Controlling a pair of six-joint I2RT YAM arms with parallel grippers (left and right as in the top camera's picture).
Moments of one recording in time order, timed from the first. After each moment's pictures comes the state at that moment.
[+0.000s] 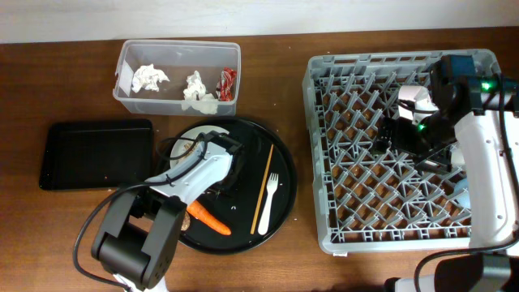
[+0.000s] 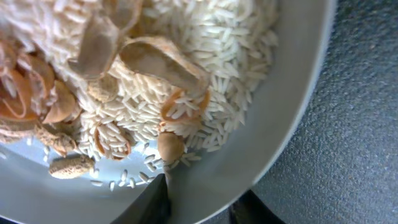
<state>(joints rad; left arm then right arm) -0.52 1.89 1.17 -0.90 -0.16 -0.18 -0.12 1.60 1.63 -1.57 -0.20 0.20</state>
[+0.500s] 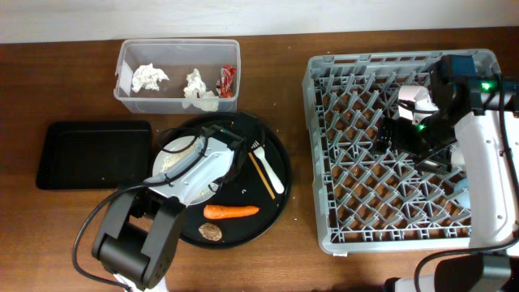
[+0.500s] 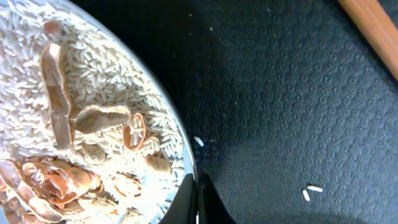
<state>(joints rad) -0.52 1.89 1.23 -0.88 -0.20 -0.18 -0.12 1.60 1.63 -1.57 -0.20 0.20</state>
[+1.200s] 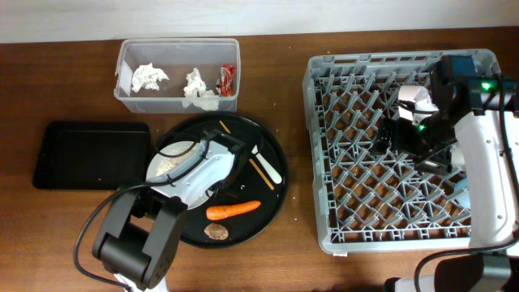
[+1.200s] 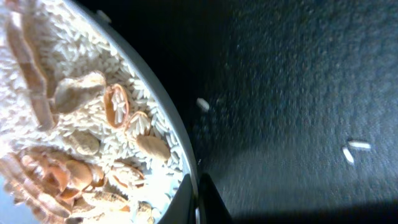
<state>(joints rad) -0.53 1.89 1.20 -0.94 -0.26 -0.18 -0.12 1.60 1.63 -1.58 -0.20 0.20</state>
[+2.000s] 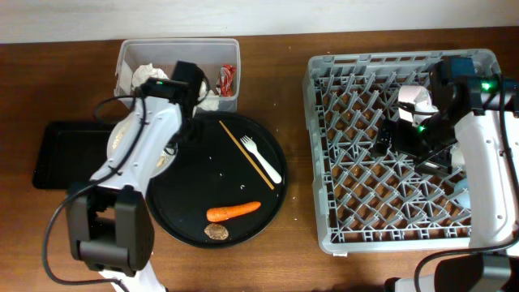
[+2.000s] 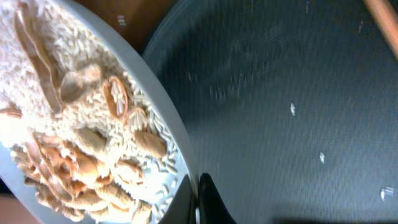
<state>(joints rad) -0.21 1.90 1.58 -1.17 -0.22 -0.10 -0.12 1.60 1.63 -1.59 -0.20 0.20</state>
